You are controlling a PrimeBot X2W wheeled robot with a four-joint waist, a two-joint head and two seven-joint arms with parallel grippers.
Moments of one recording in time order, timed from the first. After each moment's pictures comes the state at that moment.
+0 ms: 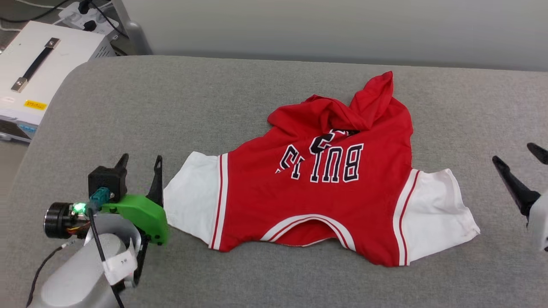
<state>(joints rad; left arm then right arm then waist) -0.48 0.59 -0.78 0.38 -0.81 0.31 -0.26 -0.14 -0.66 0.11 -0.11 0.48 0.13 0.33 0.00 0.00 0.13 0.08</state>
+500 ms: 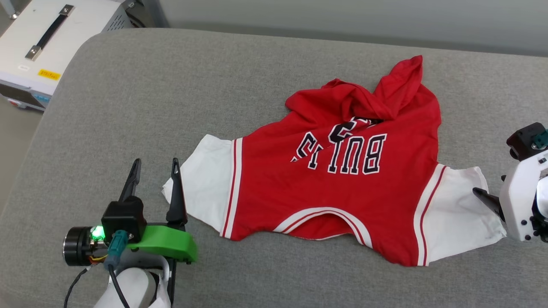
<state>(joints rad) -0.18 0.39 -0.43 0.04 -0.43 0.36 -0.26 -0.39 -0.73 0.41 0.13 0.66 0.13 0.70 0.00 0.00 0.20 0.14</state>
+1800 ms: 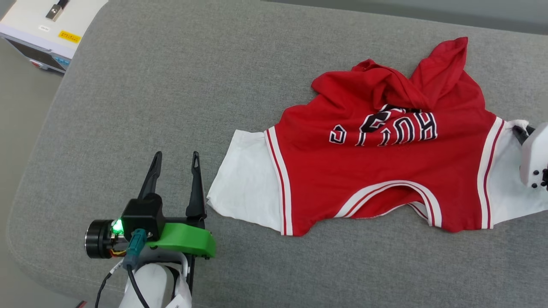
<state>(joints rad) -0.15 0.11 -0.17 0.09 -0.14 0.10 -0.26 -0.78 -0.61 0.60 0.86 0.69 0.13 0.17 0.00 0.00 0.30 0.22</state>
